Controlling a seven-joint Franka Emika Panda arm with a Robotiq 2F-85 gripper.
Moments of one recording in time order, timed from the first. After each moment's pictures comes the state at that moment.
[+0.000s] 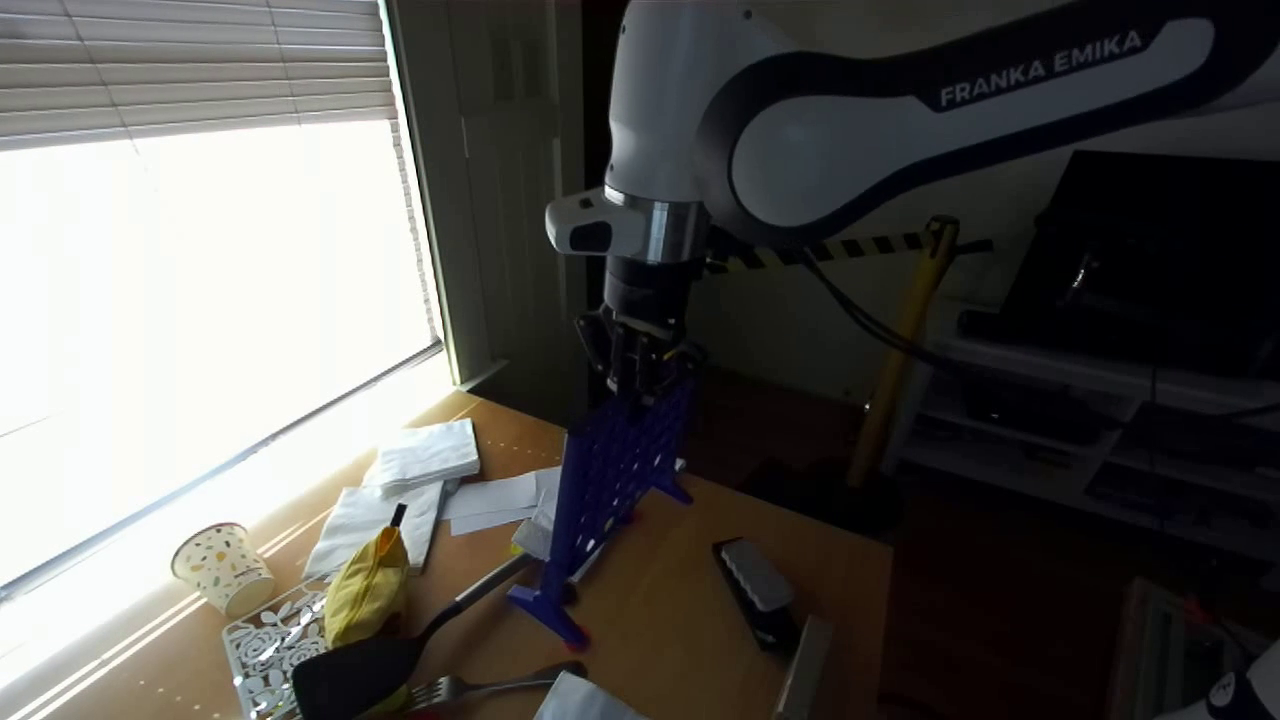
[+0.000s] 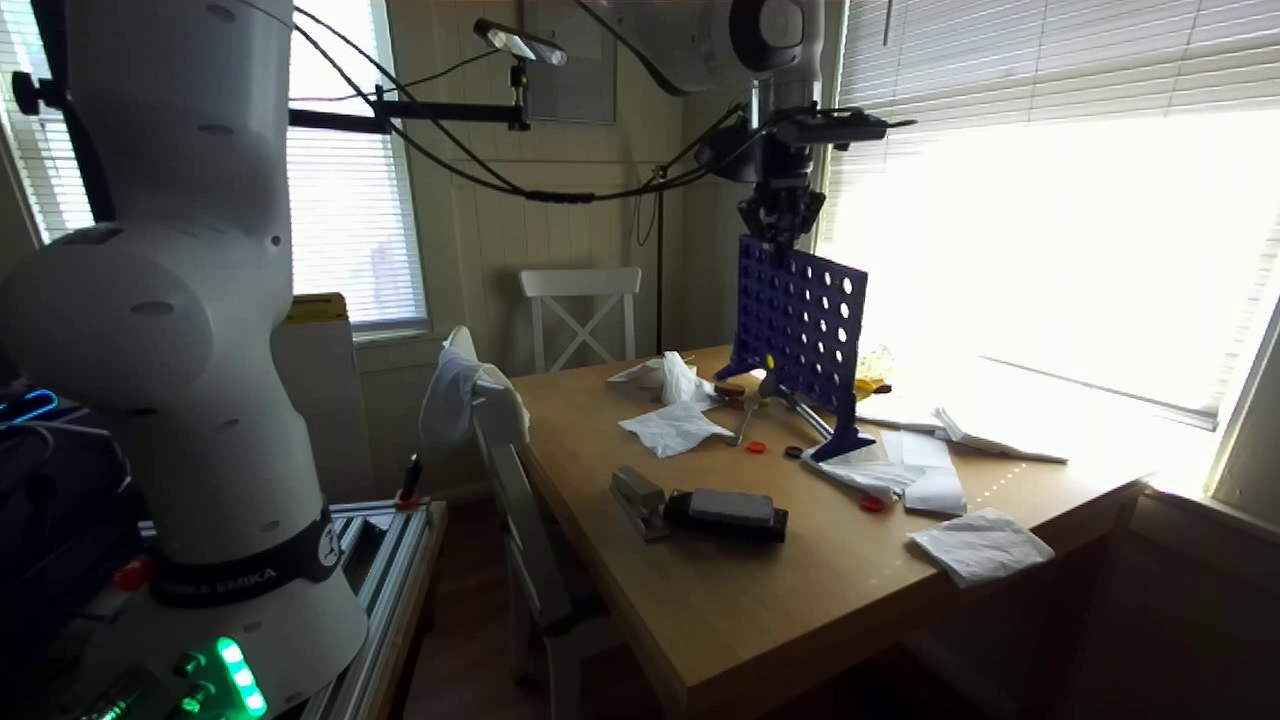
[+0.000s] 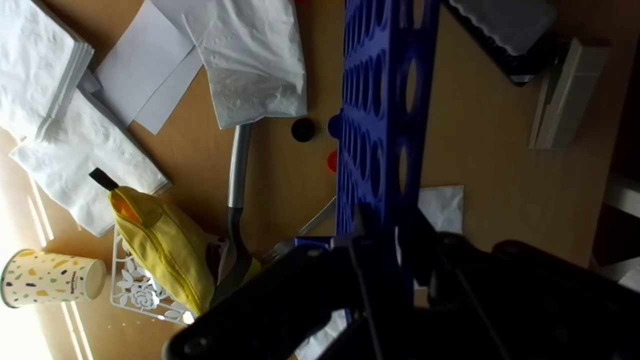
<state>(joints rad) 0.20 0.22 0.27 -1.68 -0.10 2.00 -1.29</state>
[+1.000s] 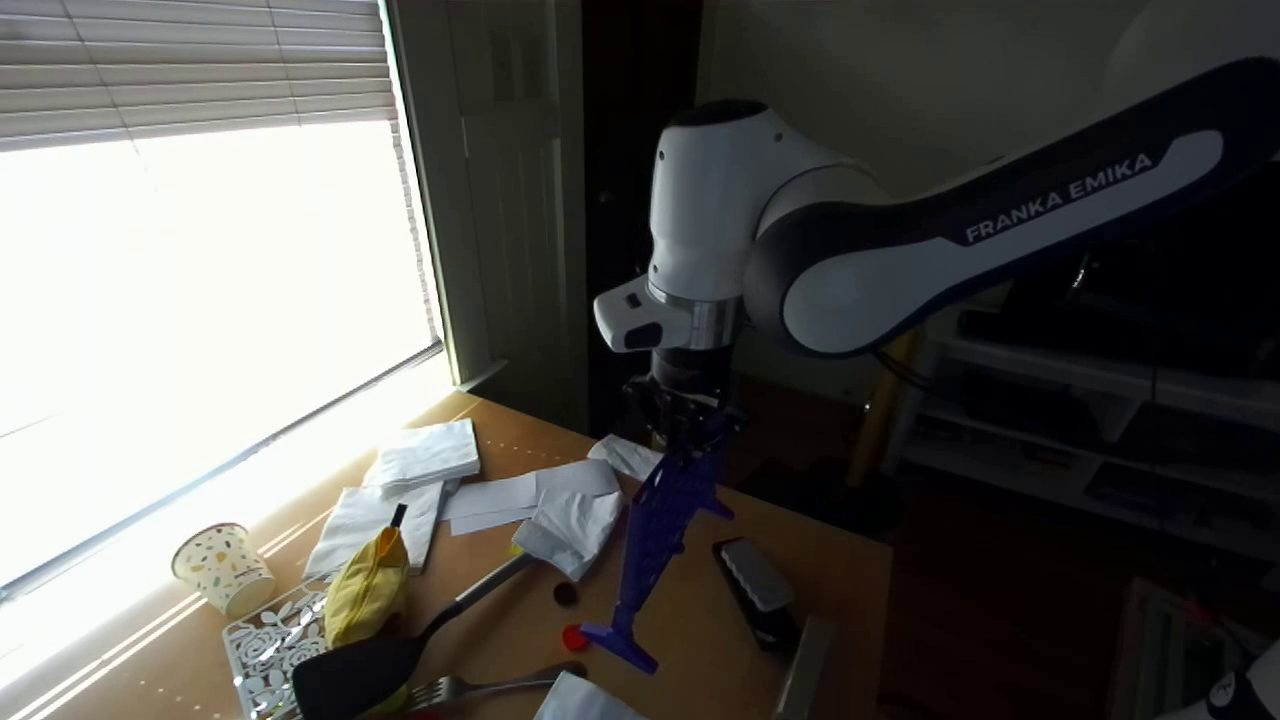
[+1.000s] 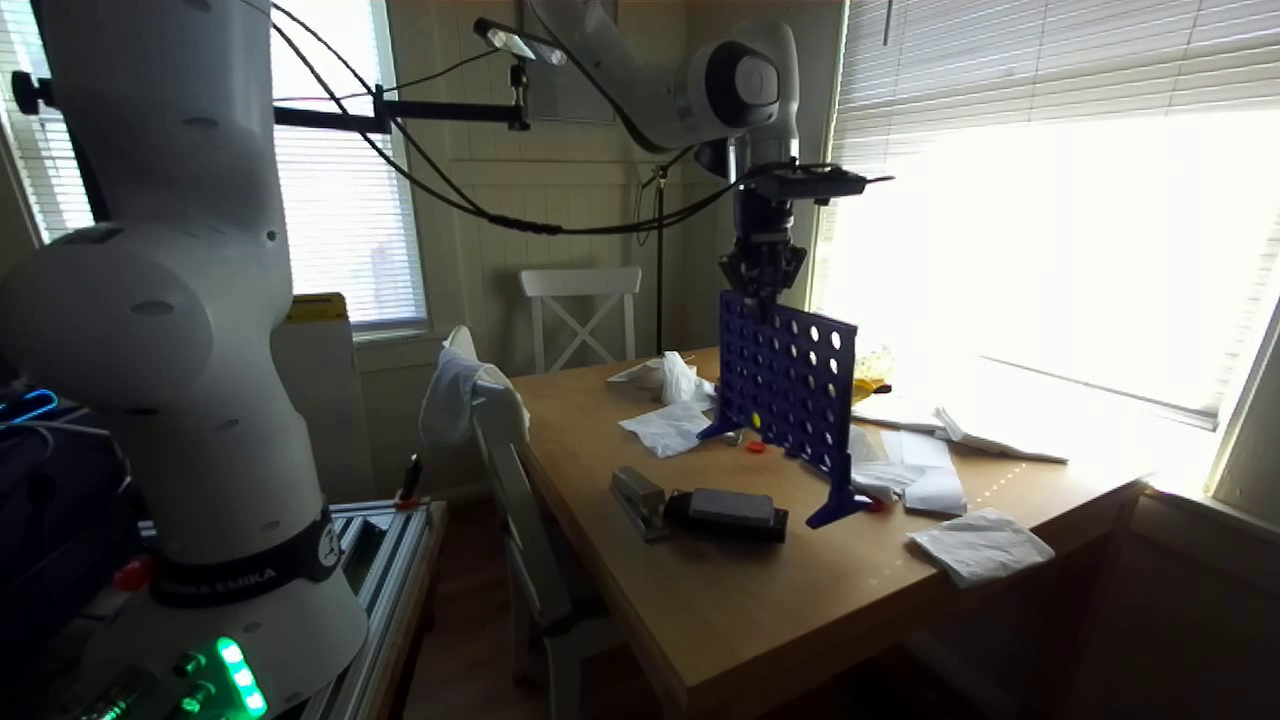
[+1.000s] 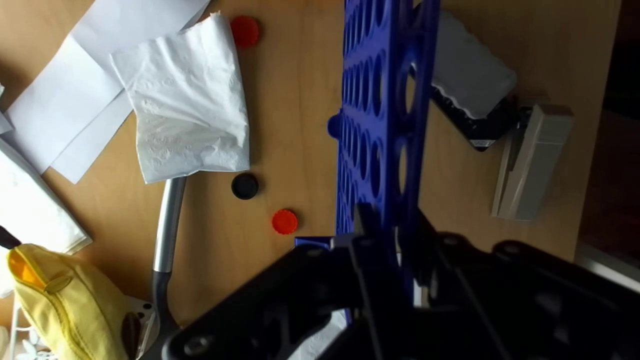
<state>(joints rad) 0.21 0.16 0.25 -1.93 -0.18 2.12 -1.30</state>
